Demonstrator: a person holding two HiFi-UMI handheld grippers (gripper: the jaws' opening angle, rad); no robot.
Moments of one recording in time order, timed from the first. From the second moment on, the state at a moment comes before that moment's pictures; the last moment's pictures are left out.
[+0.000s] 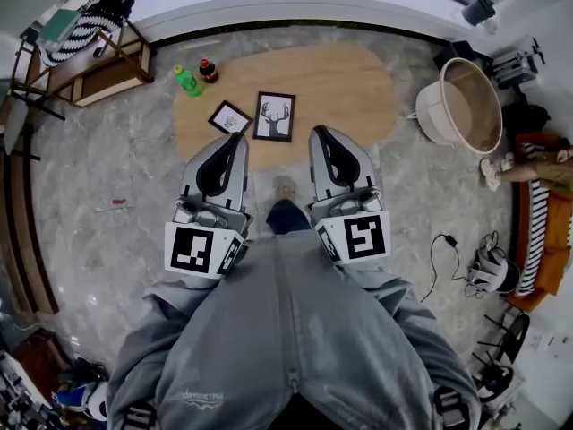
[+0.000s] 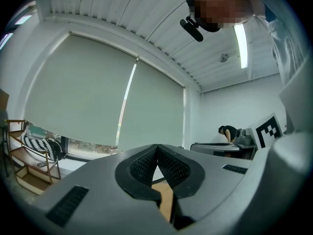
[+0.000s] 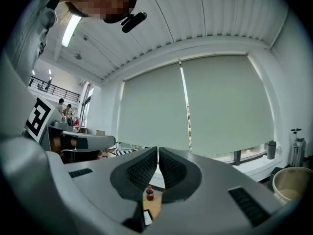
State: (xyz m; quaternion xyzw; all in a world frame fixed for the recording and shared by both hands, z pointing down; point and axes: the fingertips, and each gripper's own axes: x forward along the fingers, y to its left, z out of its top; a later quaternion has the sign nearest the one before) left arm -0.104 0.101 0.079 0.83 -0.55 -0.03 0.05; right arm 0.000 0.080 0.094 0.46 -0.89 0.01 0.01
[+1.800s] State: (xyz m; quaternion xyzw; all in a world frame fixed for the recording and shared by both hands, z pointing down) left arm -0.078 -0.112 0.165 0.86 -0.50 0.02 0.08; right arm 0.034 -0.126 0.194 0.49 -0.86 0.09 0.04
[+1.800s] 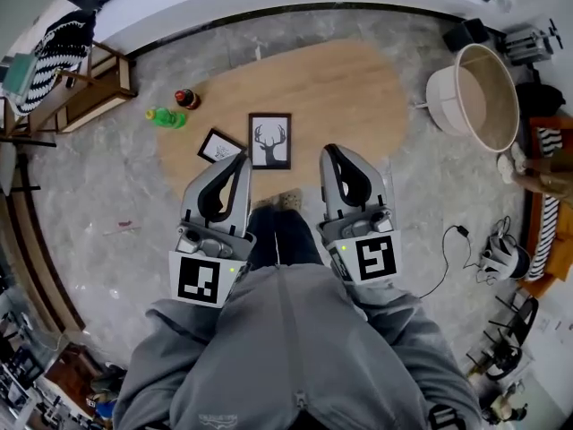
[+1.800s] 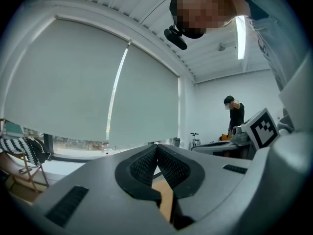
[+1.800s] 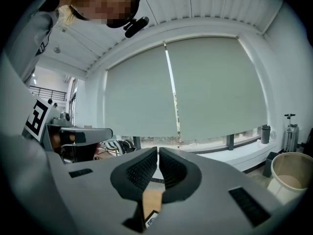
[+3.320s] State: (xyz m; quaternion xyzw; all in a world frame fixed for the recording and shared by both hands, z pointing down) left arm -0.086 -0.148 0.504 0.88 -0.44 0.09 0.15; right arm 0.011 -0.157 0.509 0.48 -0.86 0.15 0.11
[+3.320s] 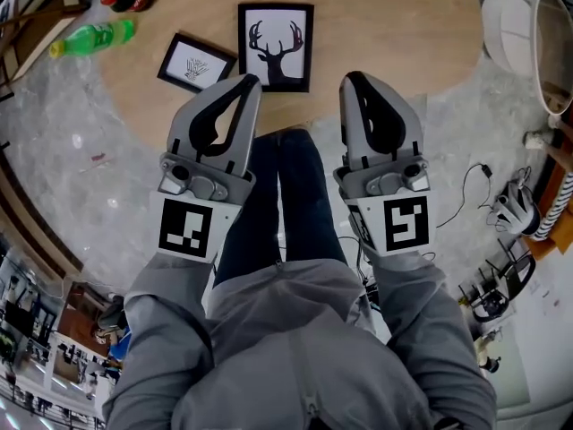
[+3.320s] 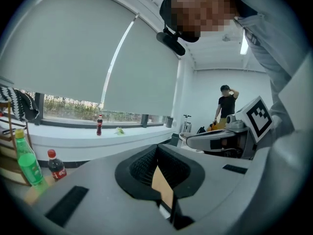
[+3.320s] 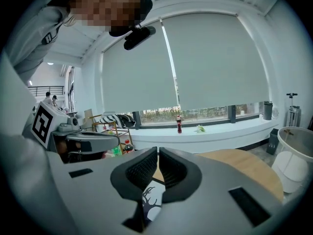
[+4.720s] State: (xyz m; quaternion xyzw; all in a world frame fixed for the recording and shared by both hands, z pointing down) left arm -0.119 -0.141 0.703 0.84 -0.45 0.18 0.26; right arm 0.002 -0.141 0.684 0.46 -0.83 0.24 0.22
